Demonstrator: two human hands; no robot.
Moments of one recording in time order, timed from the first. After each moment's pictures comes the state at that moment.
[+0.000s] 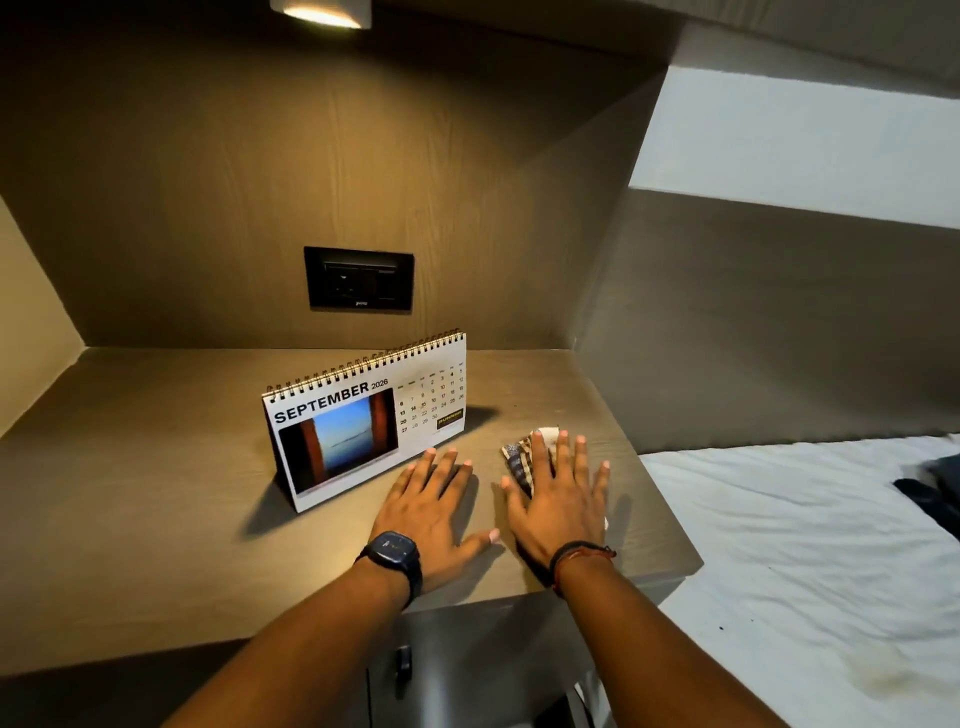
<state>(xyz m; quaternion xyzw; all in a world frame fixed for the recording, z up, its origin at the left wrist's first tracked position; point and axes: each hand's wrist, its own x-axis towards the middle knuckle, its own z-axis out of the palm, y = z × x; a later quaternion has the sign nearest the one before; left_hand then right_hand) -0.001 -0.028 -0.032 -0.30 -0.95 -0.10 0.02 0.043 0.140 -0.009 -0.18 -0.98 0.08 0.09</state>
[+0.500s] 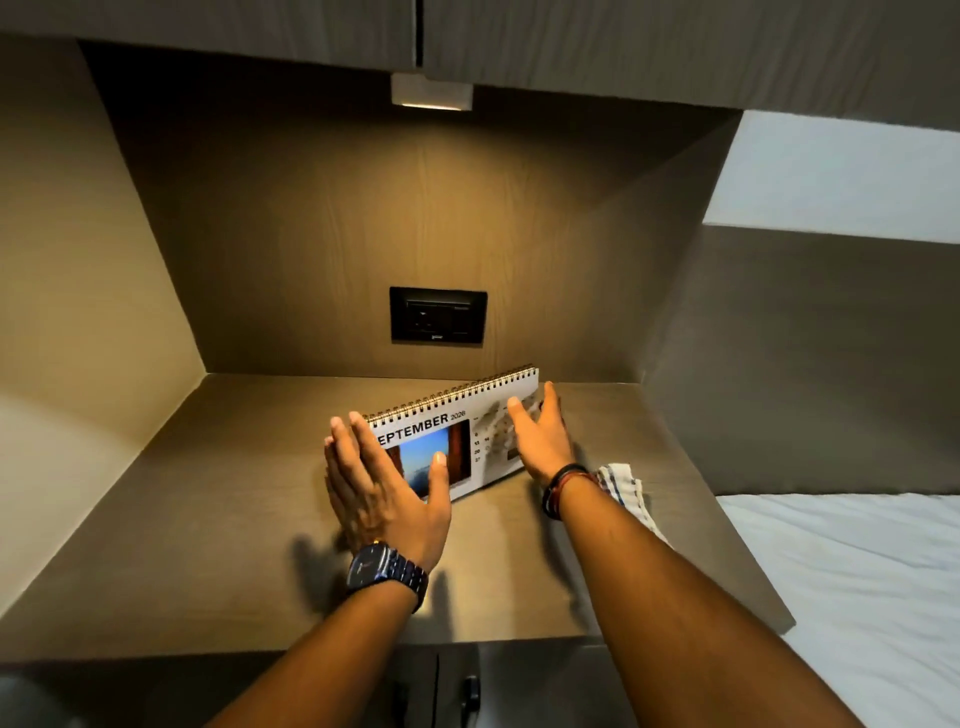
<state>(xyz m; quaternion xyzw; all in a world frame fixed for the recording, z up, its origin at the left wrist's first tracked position) -0.006 -0.098 0.034 0.05 -0.88 -0.38 0.28 -0.054 0.064 0.067 -0.17 -0.78 0.60 0.09</state>
